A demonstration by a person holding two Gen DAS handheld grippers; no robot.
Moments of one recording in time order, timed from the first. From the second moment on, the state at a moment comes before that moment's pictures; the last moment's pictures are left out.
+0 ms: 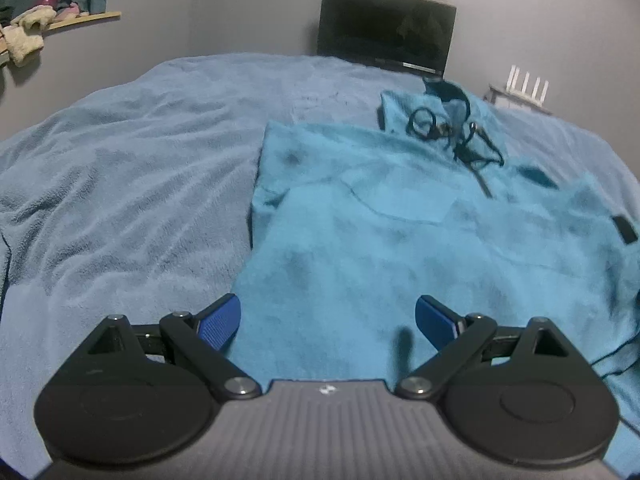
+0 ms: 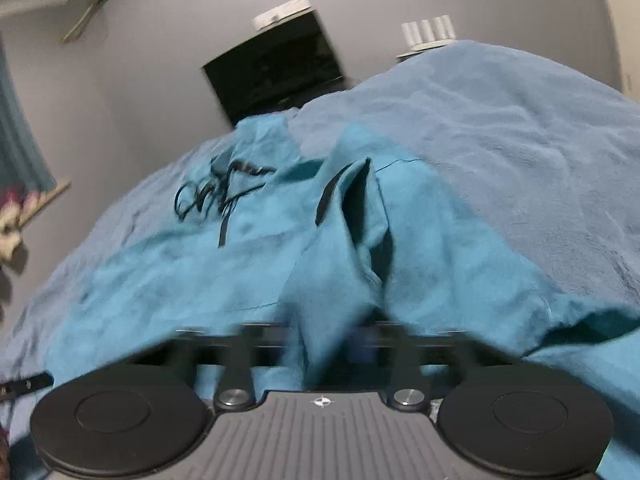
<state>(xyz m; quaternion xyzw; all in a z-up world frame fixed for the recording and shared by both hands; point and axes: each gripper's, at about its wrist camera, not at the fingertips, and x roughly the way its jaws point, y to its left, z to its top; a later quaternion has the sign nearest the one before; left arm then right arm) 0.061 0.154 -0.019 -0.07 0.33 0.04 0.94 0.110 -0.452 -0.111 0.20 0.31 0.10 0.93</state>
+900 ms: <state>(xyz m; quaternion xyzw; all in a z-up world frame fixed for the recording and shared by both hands) 0.069 0.071 -0.045 0.09 0.37 -0.10 0.92 0.126 -0.355 -0.120 -0.05 0.33 0.12 0.94</state>
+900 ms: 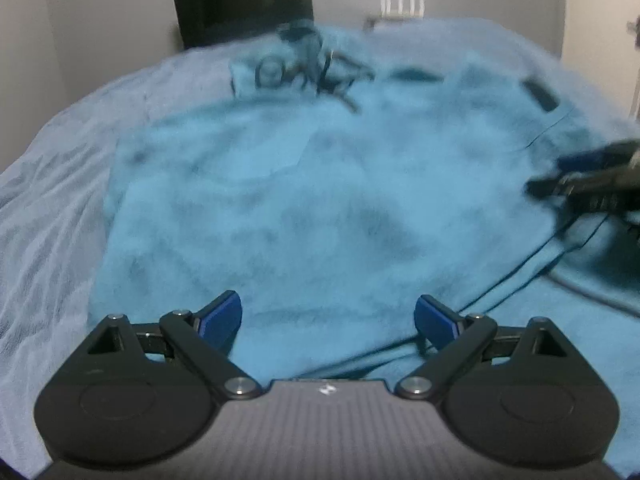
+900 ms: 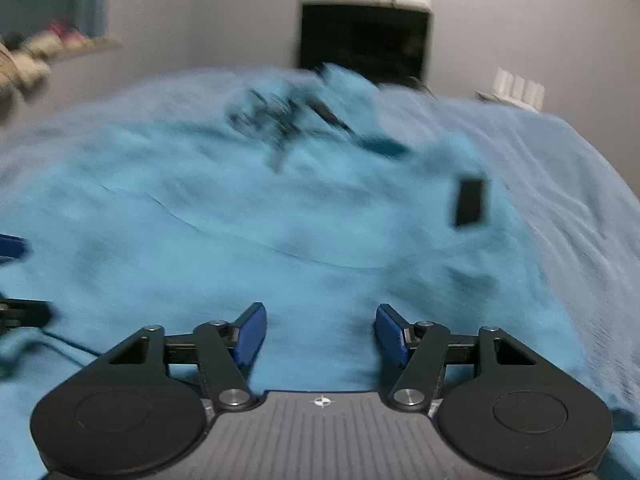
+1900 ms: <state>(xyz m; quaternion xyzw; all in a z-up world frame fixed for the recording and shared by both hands) 0.048 0.076 -0.033 0.11 0.34 -0.06 0.93 -0.018 -0.491 -0.013 0.01 0.30 0.03 0.95</state>
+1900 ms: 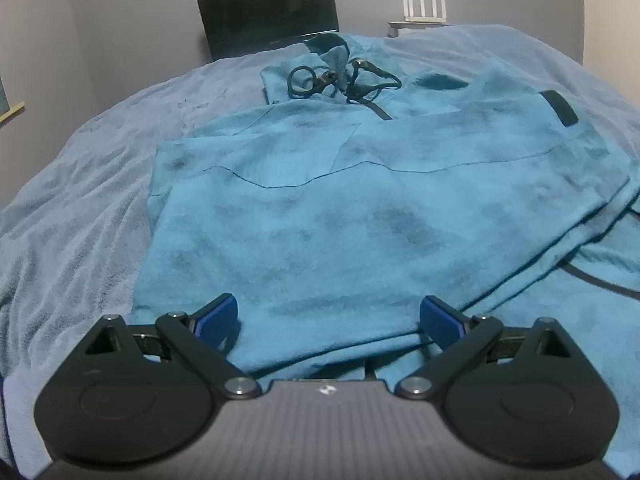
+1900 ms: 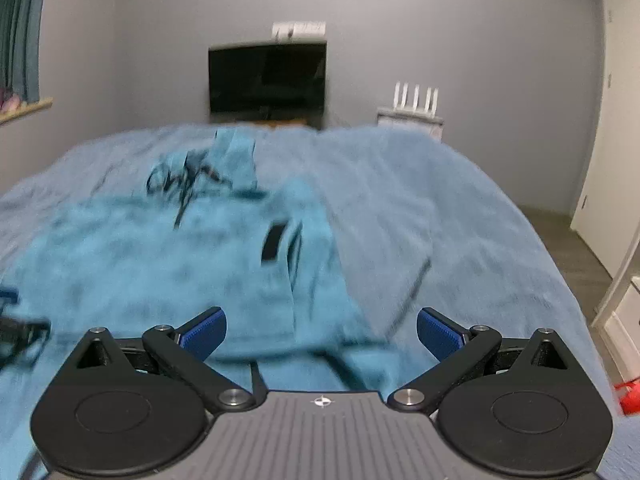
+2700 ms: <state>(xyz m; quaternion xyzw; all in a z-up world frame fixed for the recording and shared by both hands) -0.102 0.082 0.159 0.06 0.12 -0.08 0.99 -0.060 -0.516 -0.045 0.05 0.34 0.07 0.94</state>
